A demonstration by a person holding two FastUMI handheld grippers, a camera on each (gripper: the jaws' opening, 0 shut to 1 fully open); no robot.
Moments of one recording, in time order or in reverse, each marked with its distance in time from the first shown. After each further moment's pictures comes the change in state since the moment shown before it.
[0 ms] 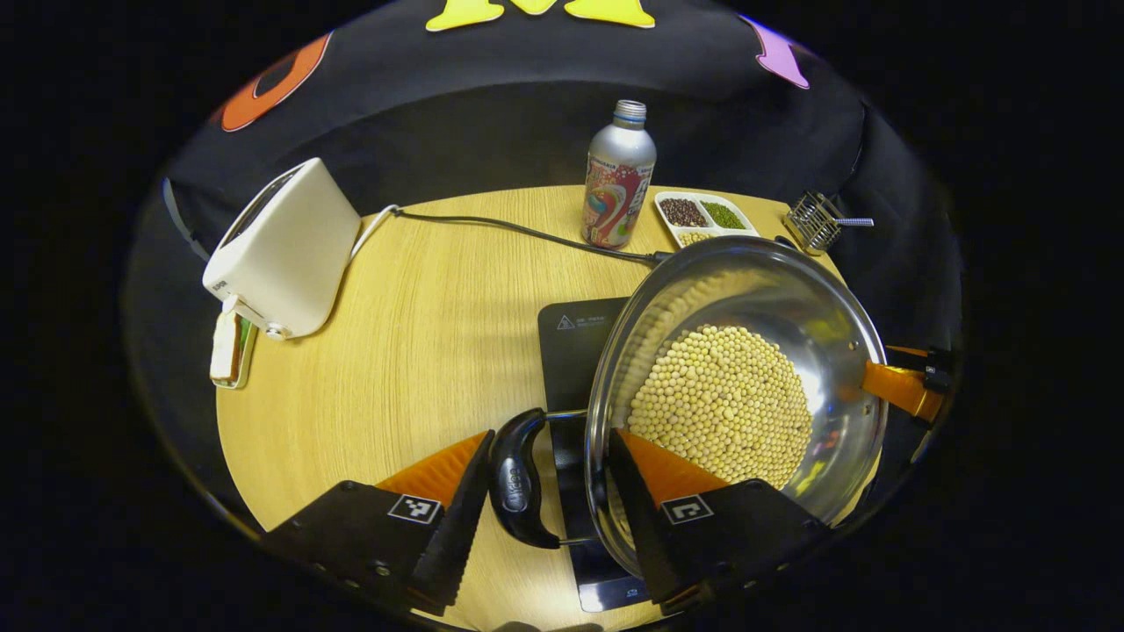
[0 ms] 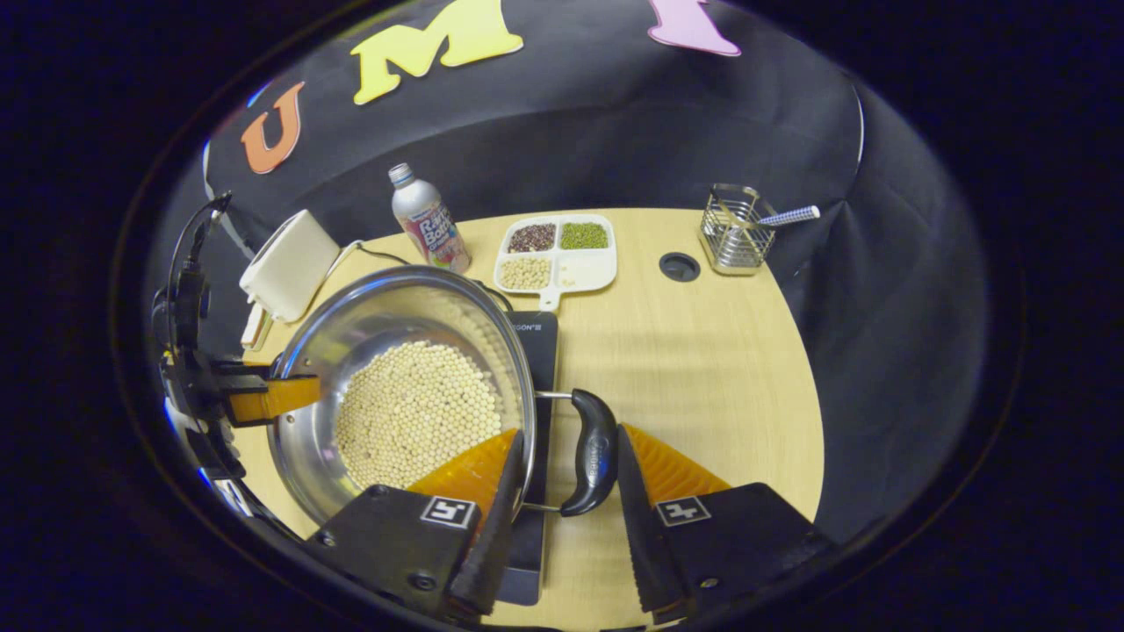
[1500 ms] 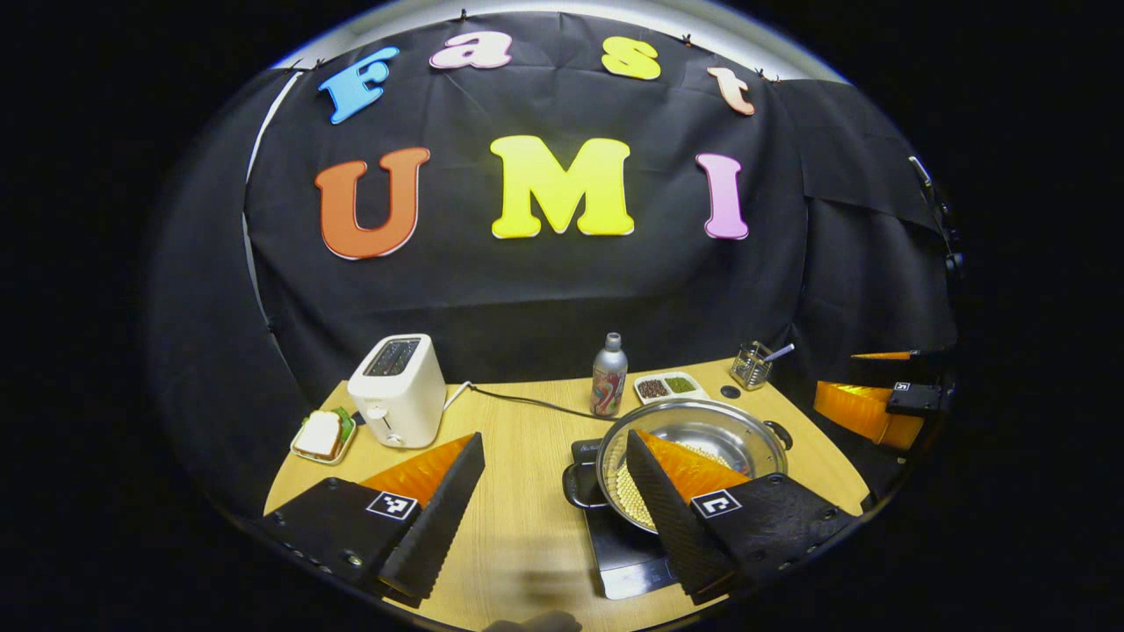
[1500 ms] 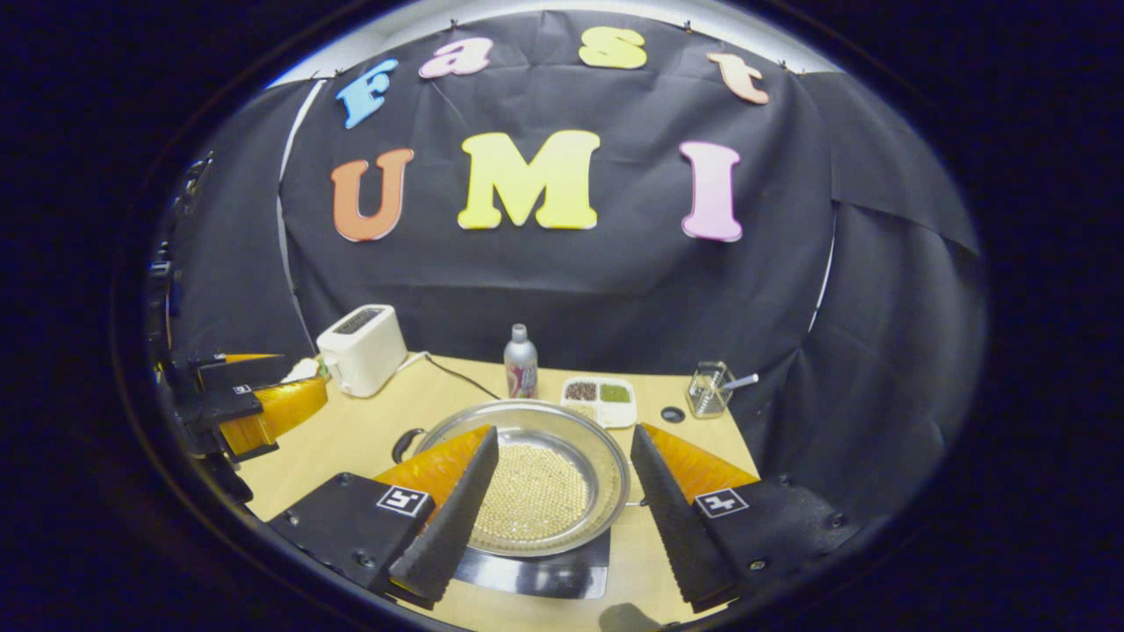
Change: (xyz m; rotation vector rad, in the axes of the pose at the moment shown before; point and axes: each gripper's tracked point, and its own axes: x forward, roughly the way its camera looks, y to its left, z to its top) left arm -0.230 0.035 0.031 -0.008 -0.701 0.029; right arm -0.211 0.125 0.034 -0.141 -0.557 -0.062
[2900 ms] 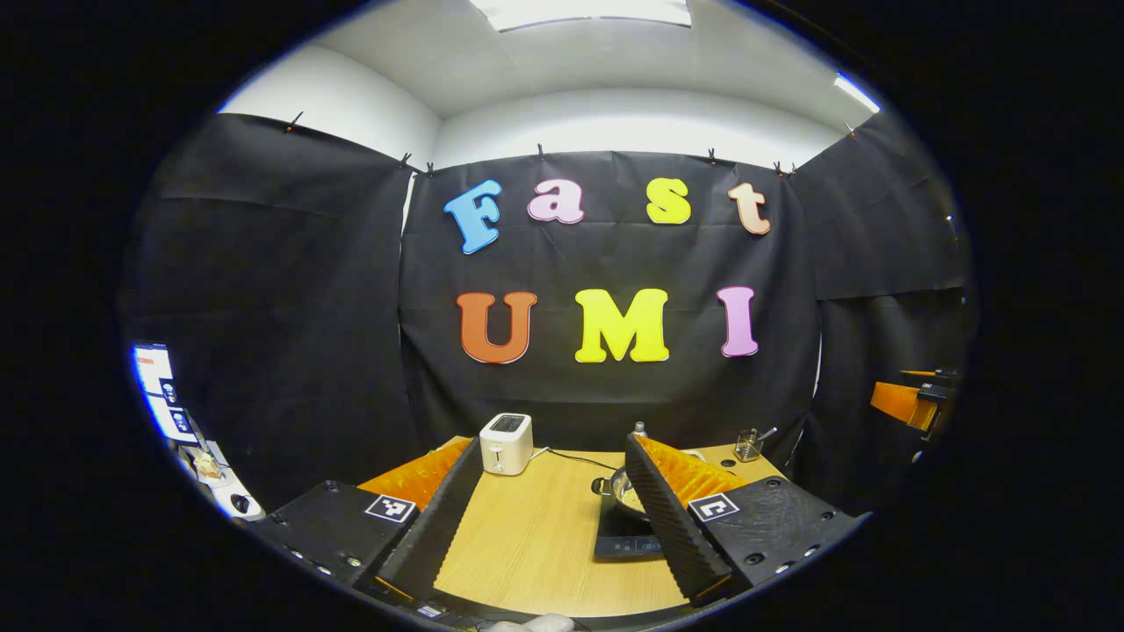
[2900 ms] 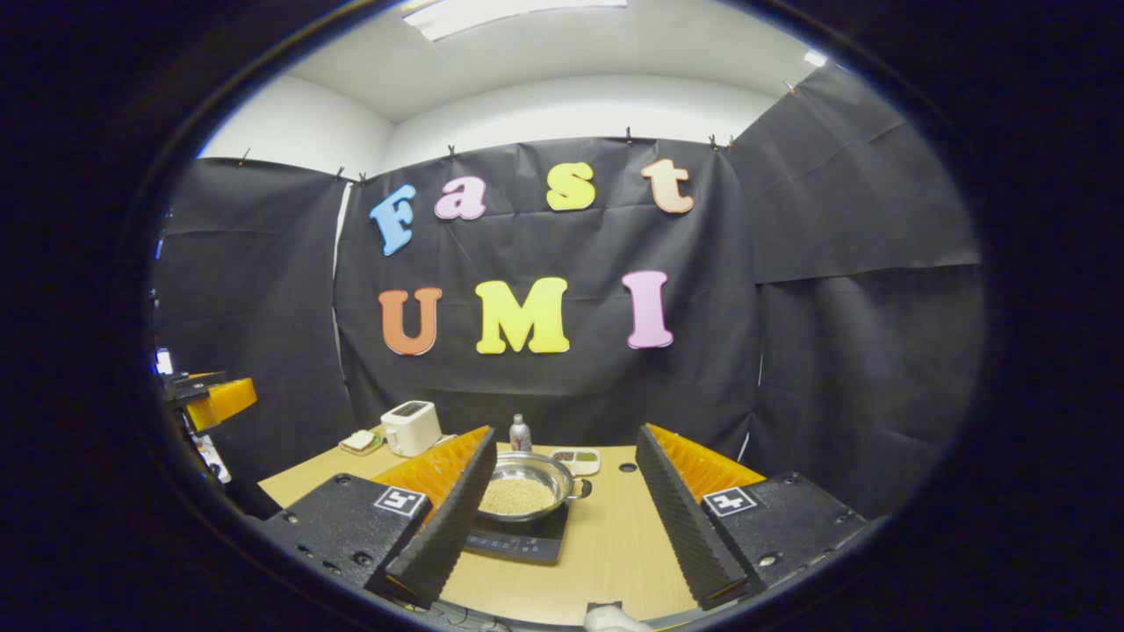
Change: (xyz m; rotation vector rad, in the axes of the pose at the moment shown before) left arm -0.323 -0.033 0.018 -0.075 -0.353 0.281; right arm -0.285 -0.105 -0.014 0.076 -0.368 0.060
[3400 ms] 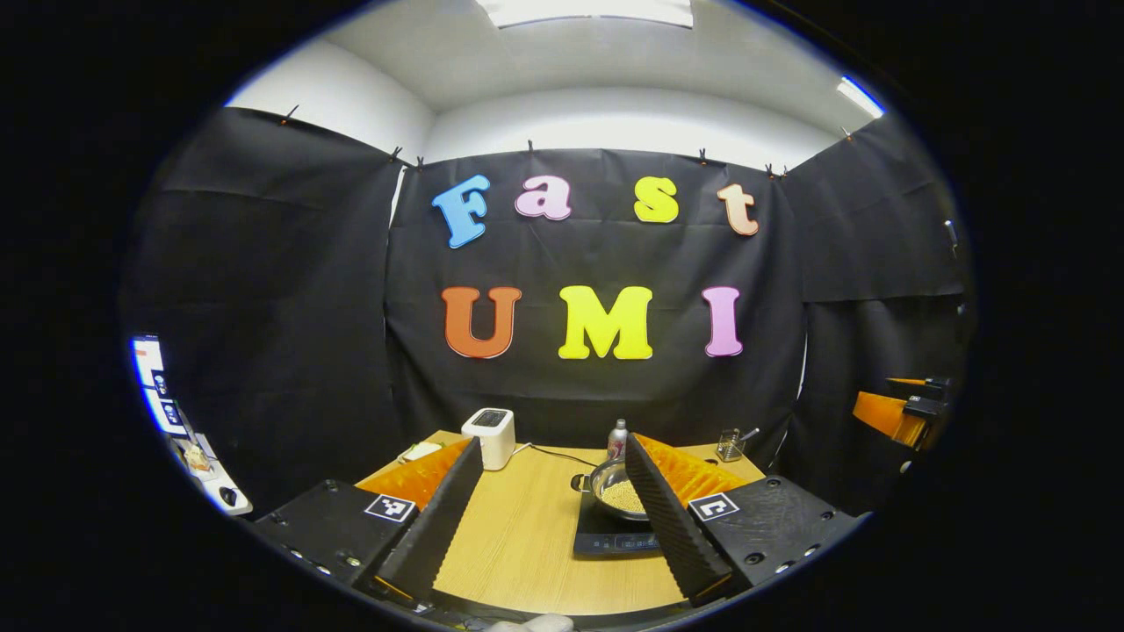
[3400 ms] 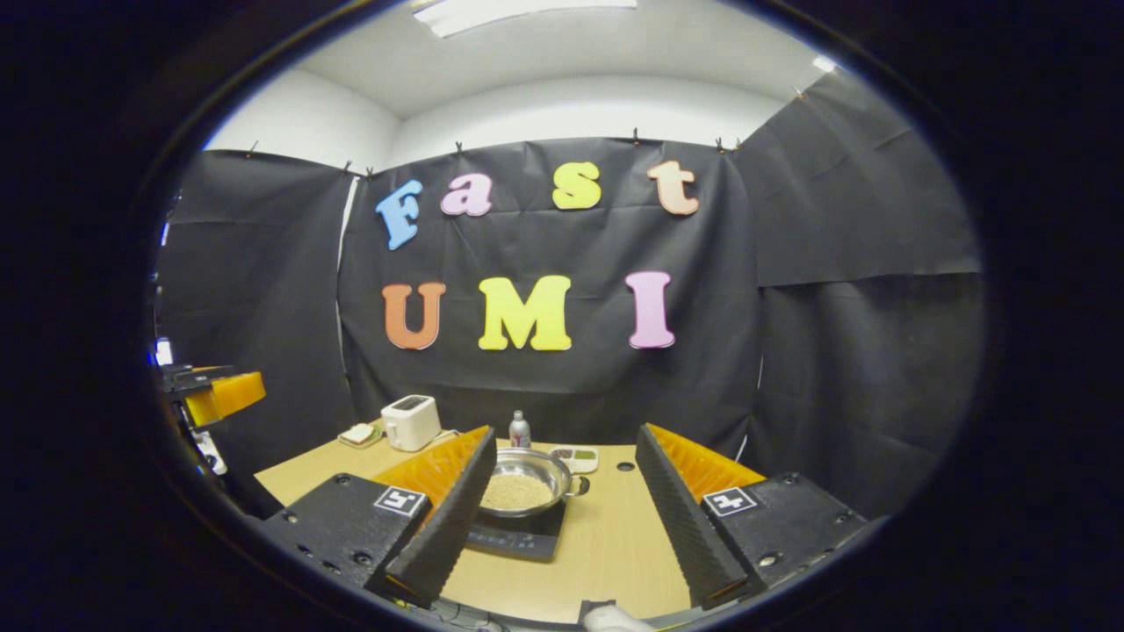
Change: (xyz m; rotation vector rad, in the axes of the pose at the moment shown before) left arm 0.000 -0.023 0.001 -0.015 0.009 -0.040; right arm -0.004 -0.001 -0.003 -0.029 0.001 0.000
